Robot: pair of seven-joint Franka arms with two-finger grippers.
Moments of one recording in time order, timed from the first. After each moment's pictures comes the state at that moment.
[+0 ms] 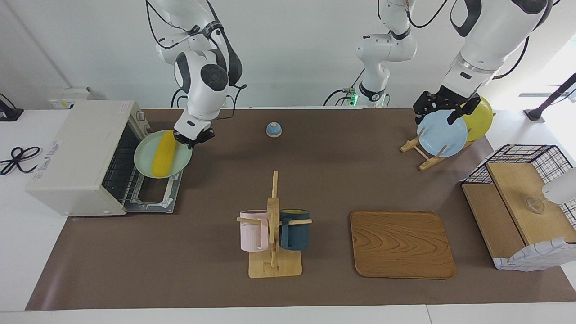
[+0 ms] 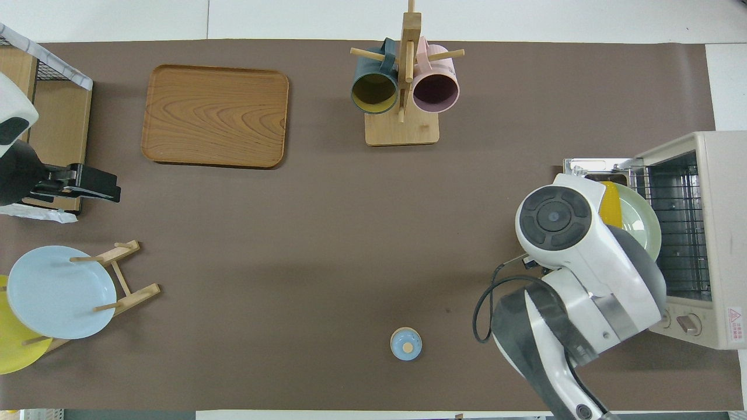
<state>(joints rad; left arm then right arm) -0.10 -0.05 -0.02 -1.65 -0.03 1.56 -0.04 0.39 -0.07 -0.01 -2.18 -0.40 1.84 0.19</state>
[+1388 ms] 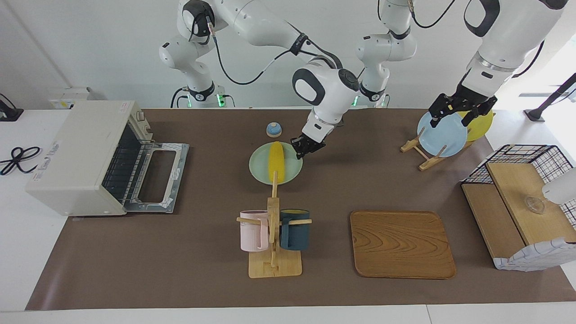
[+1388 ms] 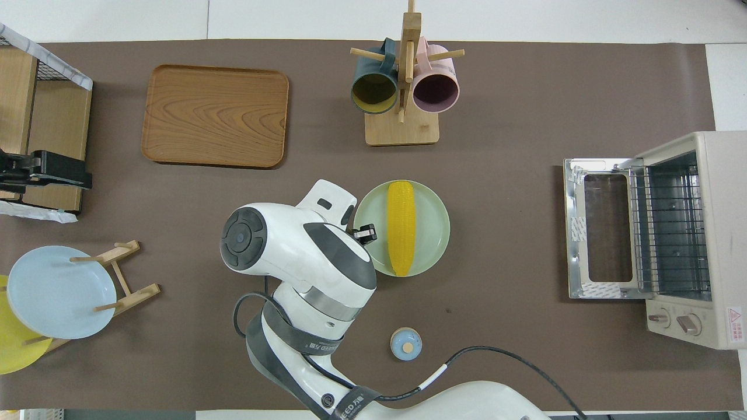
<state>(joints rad) -0.04 -0.05 -0.02 -1.65 -0.03 1.62 -0.04 0.81 0.54 0.00 -1.42 -0.24 1.74 0.65</state>
